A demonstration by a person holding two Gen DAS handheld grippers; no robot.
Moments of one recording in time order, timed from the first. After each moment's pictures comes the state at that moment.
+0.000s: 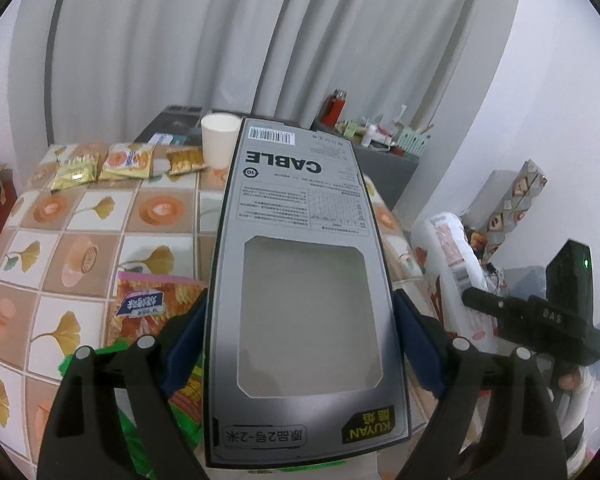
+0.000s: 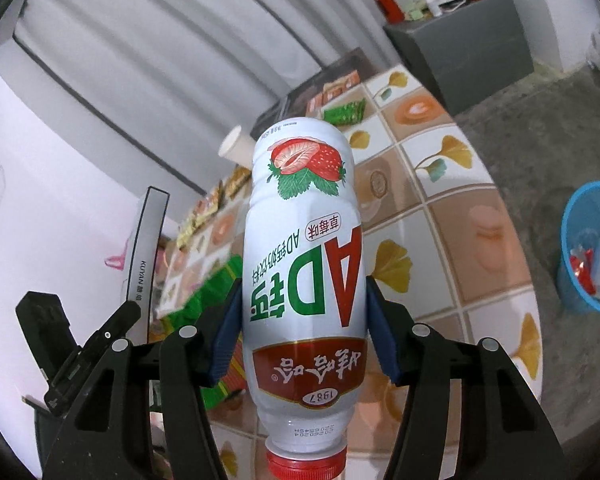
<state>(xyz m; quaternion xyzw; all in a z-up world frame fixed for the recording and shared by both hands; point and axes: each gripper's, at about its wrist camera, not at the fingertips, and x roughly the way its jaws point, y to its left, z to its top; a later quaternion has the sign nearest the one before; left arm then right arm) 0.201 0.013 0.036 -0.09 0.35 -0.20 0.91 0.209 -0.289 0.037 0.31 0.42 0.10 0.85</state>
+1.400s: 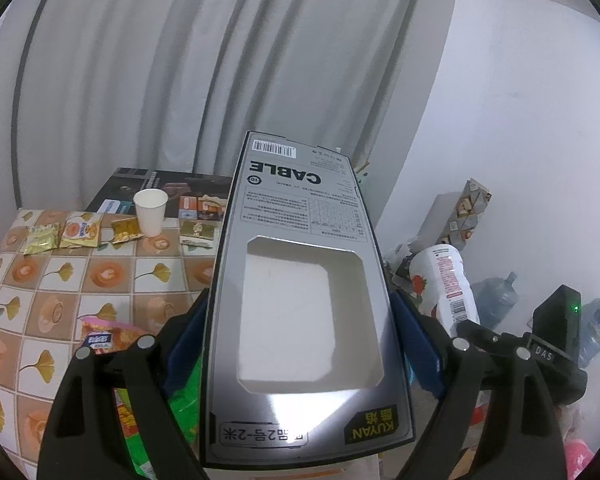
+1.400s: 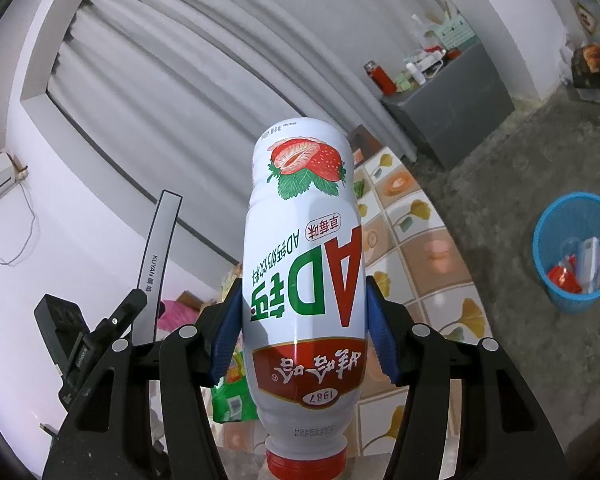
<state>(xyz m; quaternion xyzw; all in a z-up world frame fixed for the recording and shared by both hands) 0.134 -0.044 0.123 -0.09 0.26 -0.28 0.92 0.109 -0.335 0.098 0.36 0.29 0.08 0.88</state>
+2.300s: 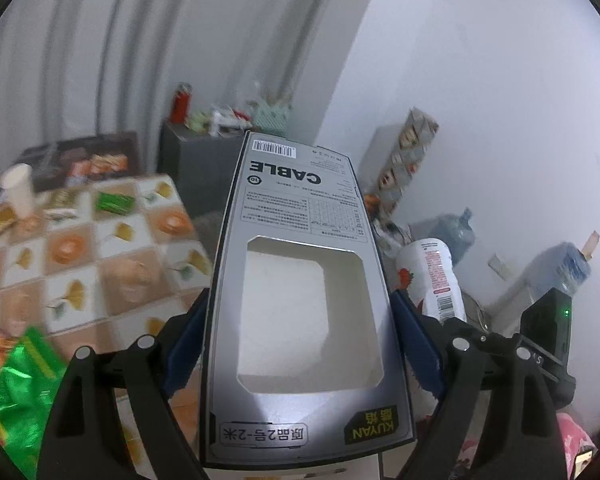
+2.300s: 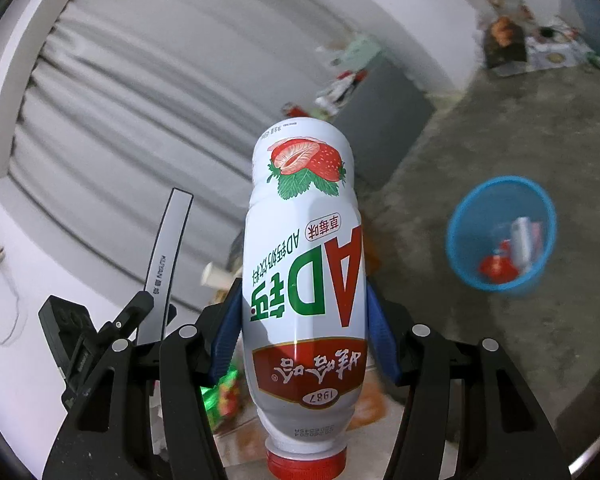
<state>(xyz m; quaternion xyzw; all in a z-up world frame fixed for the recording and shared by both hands) 0.157 -0.238 0.079 -0.03 0.34 -0.39 0.85 0.039 -0.463 0.058 0.44 0.26 -0.03 0.86</state>
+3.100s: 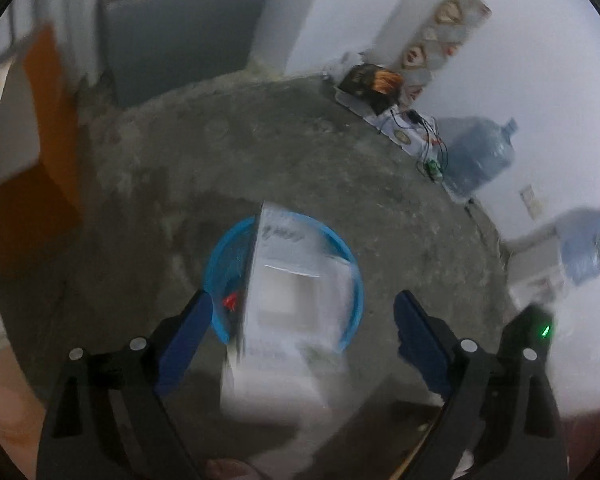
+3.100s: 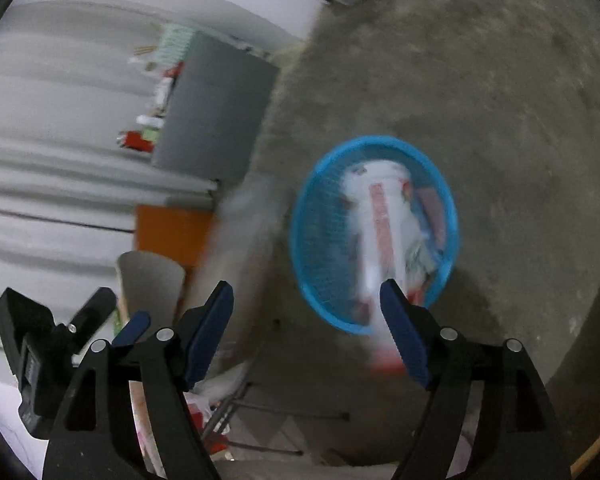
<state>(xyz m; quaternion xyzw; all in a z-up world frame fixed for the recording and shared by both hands) 0.291 -0.482 -0.100 0.03 0.55 -0.37 0.75 0.107 -0.611 -0.121 0.56 0.36 -0.18 0.72</state>
